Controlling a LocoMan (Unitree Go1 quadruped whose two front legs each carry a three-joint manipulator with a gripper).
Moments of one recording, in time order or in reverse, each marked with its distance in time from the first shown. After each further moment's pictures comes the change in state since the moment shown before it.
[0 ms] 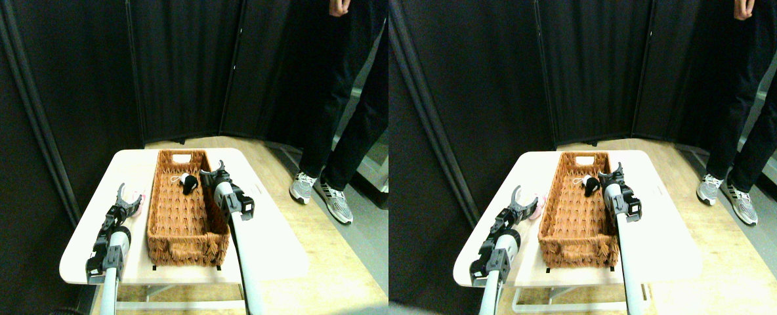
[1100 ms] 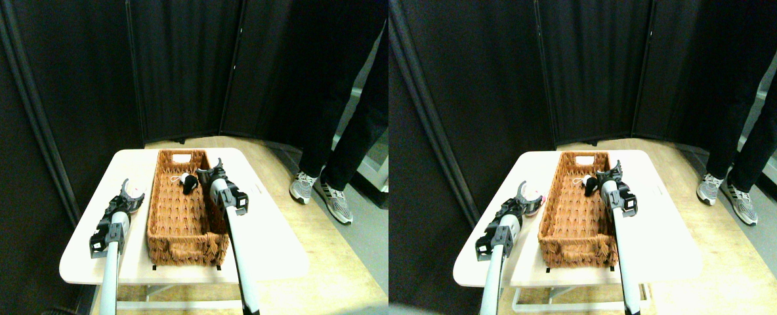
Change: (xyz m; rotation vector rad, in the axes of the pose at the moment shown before) right arm 0.013 0.001 -0.003 -0.013 -0.014 -0.008; left arm 0.020 0.007 0.000 0.080 0.169 0.116
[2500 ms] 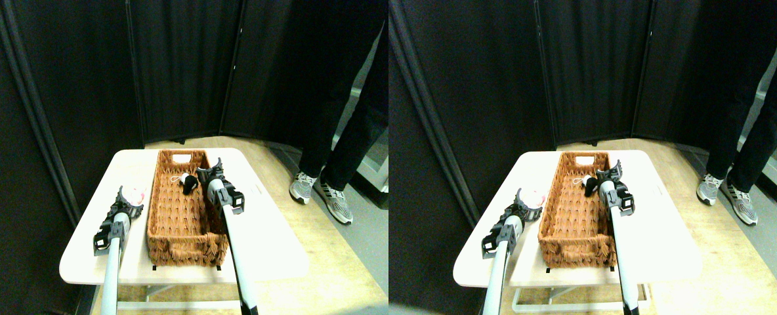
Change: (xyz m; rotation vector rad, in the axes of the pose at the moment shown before) right arm 0.008 -0.002 0.000 0.010 -0.049 0.006; left arm 0.021 0.042 0.003 -0.016 -0.036 0.121
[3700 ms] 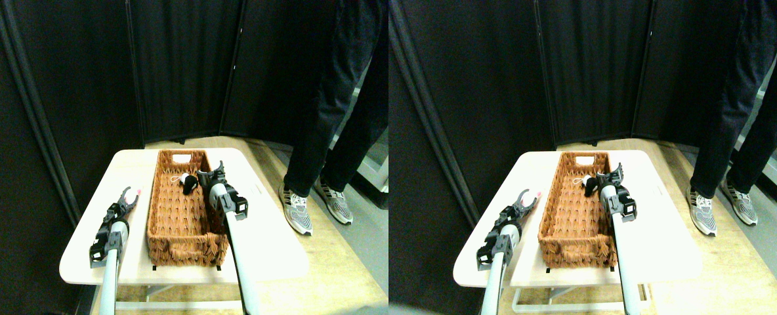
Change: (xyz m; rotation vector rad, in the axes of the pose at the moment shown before) right arm -0.012 -0.002 0.001 0.024 -0.005 -0.004; left arm -0.022 -0.024 0.006 0.256 -0.059 -0.169
